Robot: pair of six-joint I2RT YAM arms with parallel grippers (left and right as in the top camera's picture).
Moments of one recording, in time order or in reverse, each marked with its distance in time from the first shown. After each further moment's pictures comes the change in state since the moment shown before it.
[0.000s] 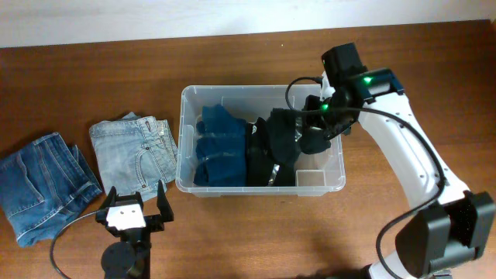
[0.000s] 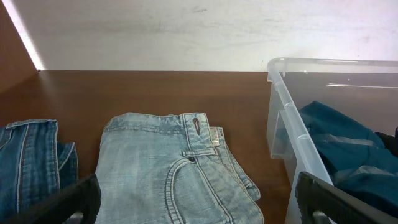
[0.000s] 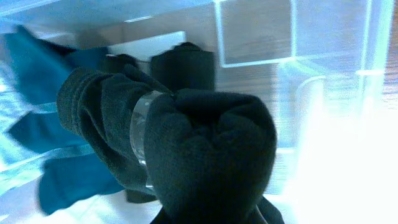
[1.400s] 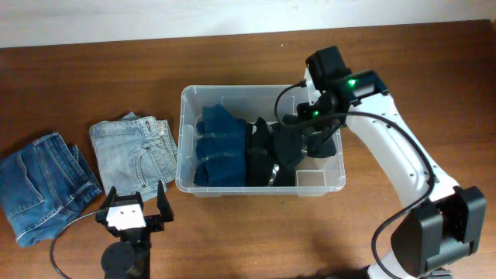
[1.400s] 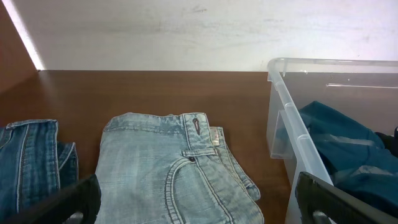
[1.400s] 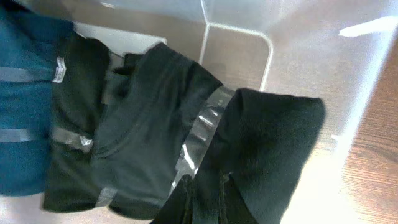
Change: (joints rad) left arm 0.000 0.000 0.000 0.000 0.000 0.000; right arm 0.064 0.013 -0.006 0.035 0.178 -0.297
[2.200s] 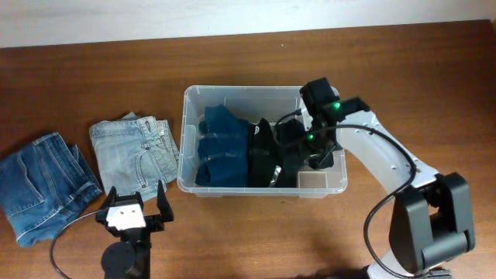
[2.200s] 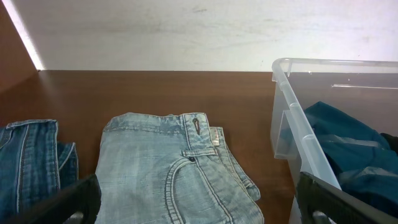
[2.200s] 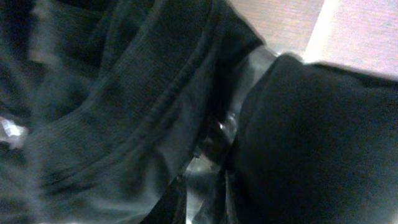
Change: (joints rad) left arm 0.000 0.000 0.000 0.000 0.000 0.000; right arm 0.003 0.016 -0.236 0.139 -0.036 0.002
